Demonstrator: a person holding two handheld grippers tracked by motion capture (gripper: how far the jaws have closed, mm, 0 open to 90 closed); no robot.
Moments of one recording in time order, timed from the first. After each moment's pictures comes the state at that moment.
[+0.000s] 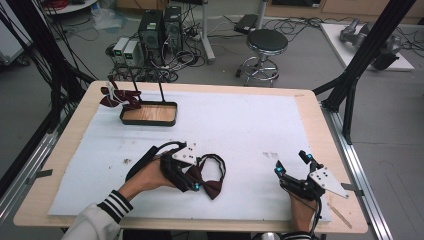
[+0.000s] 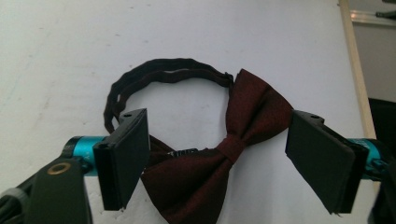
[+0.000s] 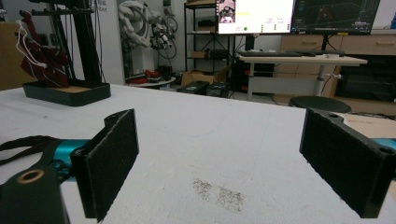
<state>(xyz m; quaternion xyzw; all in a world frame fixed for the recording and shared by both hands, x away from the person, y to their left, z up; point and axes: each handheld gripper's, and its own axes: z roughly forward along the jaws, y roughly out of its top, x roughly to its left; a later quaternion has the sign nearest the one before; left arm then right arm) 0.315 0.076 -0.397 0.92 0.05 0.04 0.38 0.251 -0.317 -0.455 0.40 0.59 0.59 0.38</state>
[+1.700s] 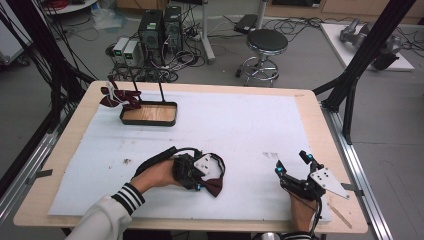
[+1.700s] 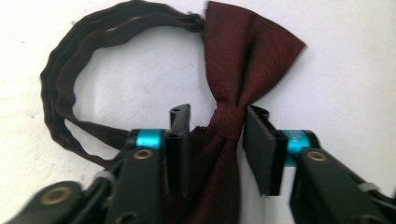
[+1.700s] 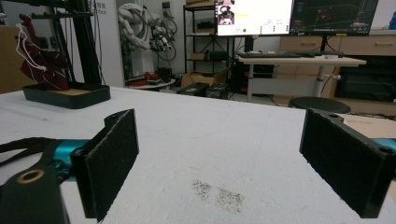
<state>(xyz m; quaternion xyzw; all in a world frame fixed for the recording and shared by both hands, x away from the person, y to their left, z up) 0.321 0.046 -0.412 0.97 -0.02 0.03 0.24 0.251 -0.318 -0.455 0.40 0.59 0.59 0.38</state>
